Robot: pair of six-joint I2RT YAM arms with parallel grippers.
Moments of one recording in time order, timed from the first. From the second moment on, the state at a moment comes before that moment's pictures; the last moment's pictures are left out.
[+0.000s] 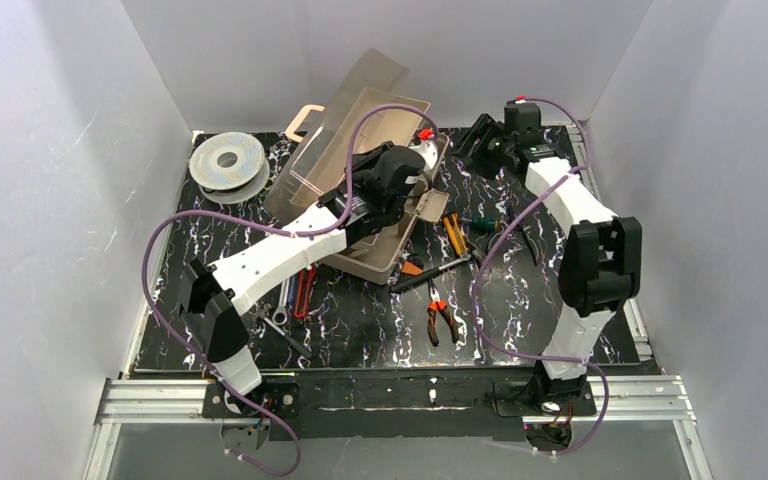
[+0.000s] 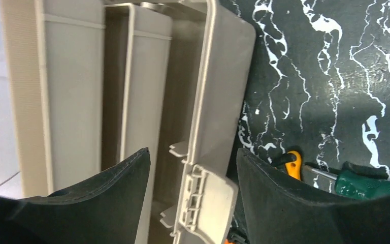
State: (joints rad) left arm -0.90 1.69 1.63 -0.48 -0.96 0.62; right arm 0.20 1.81 1.52 -0.30 -0.29 0.77
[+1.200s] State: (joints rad) left arm -0.58 1.48 1.60 -0.63 -0.70 0.23; right arm 0.21 2.19 1.88 -0.55 -0.39 0.68
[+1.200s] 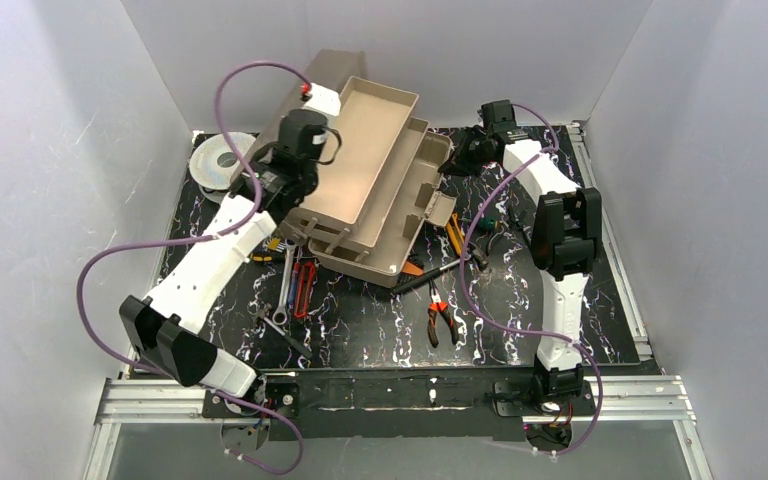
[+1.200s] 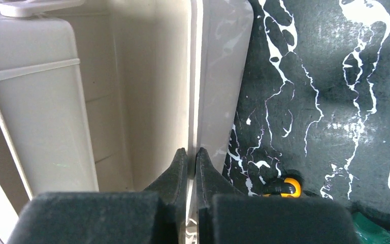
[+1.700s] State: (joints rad) left arm -0.25 1.55 1.54 -0.78 -0.28 -0.07; right arm 0.10 2.21 1.97 -0.65 -0.40 0.55
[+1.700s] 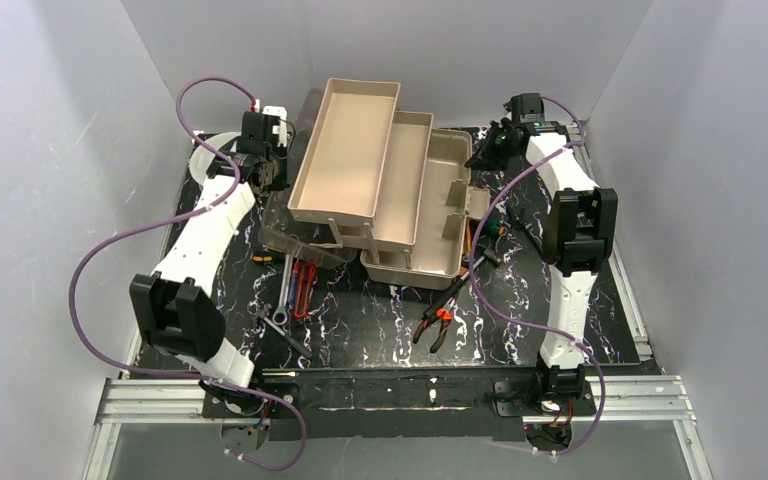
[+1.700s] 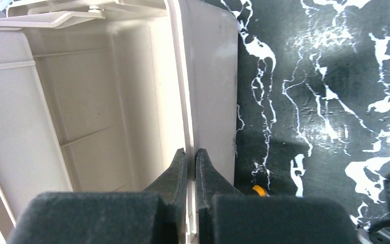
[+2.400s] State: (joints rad) left arm -0.09 1.90 1.68 -0.70 0.02 -0.18; right arm 0.04 2.22 1.97 -0.60 -0.41 0.56
